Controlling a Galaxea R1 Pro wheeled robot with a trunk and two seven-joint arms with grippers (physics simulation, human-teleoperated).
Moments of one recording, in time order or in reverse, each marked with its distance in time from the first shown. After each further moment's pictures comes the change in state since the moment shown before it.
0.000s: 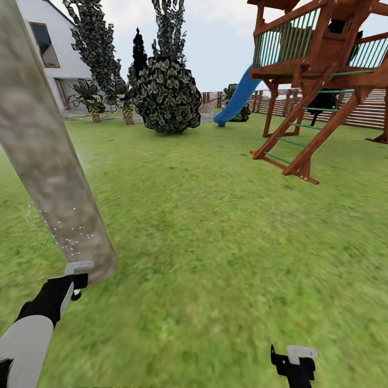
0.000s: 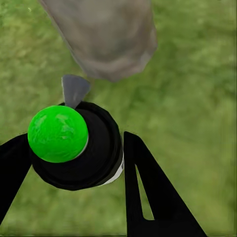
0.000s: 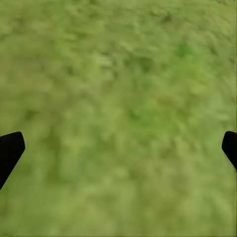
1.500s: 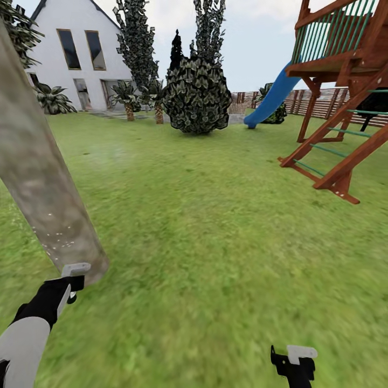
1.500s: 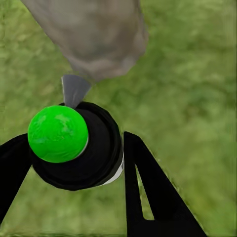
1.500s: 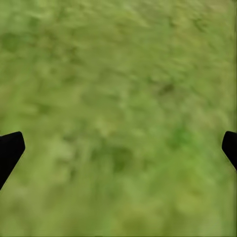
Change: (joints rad) left arm 0.006 0.015 0.004 0.009 -0.006 0.001 0.010; right arm 0.000 0.000 0.000 0.000 0.000 0.000 0.000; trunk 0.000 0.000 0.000
